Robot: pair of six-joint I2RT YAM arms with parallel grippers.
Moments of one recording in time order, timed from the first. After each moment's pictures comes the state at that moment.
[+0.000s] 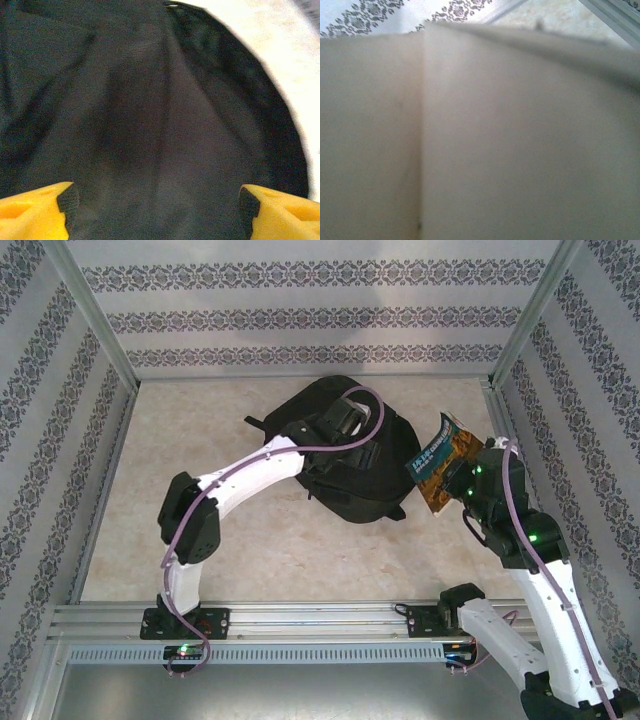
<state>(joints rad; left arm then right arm) -0.77 1.99 1.80 -0.63 -0.12 -0.31 0.27 0.73 1.08 -0.94 0.19 0.71</state>
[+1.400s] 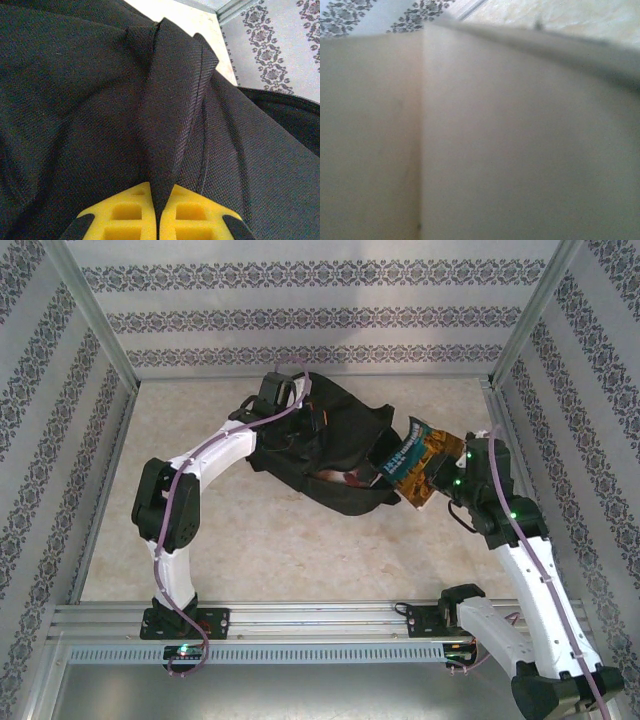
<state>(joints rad) -0.43 1.92 1.55 -0.25 0.42 -0.61 0.18 0.83 0.97 -0.76 -0.10 0.76</state>
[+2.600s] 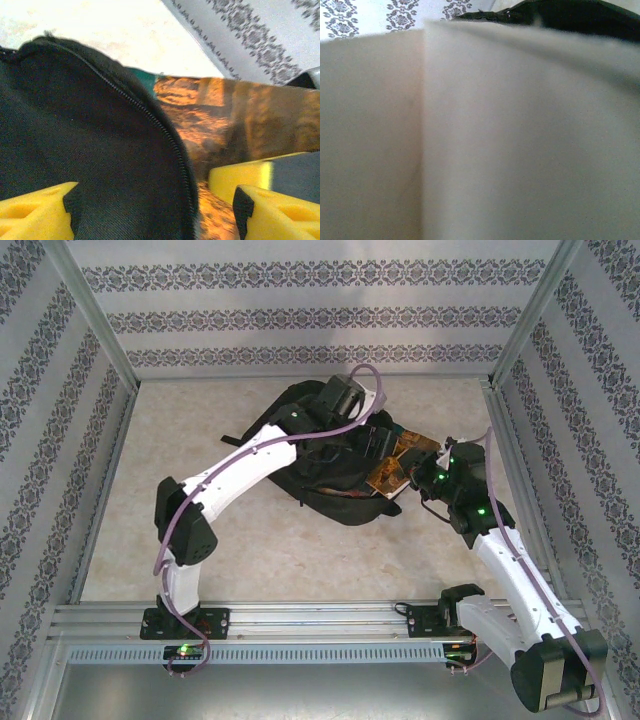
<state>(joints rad) -0.78 1.97 1.98 -0.72 0.22 -0.34 0.19 0.90 0.70 -0.24 -0.38 1.19</state>
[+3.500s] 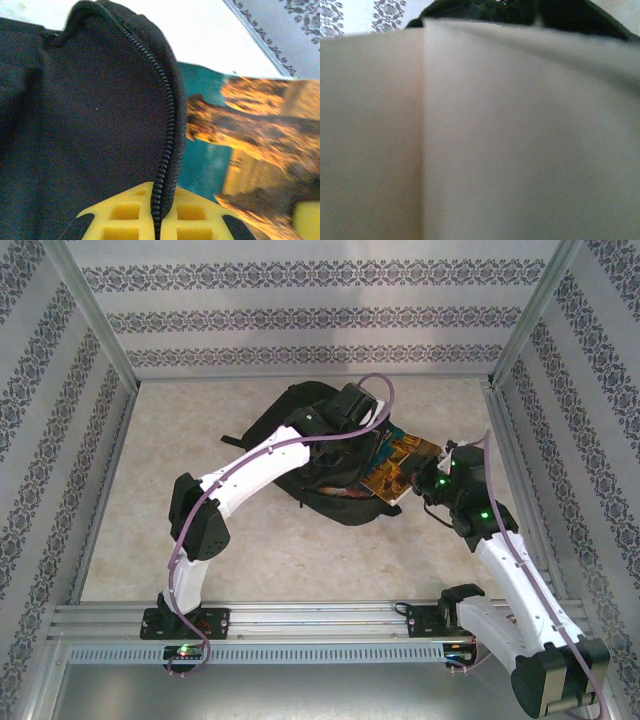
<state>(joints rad) -0.80 2.03 2.03 -0.78 0.05 -0.32 0.19 0.85 0.71 -0.36 -0.36 1.07</state>
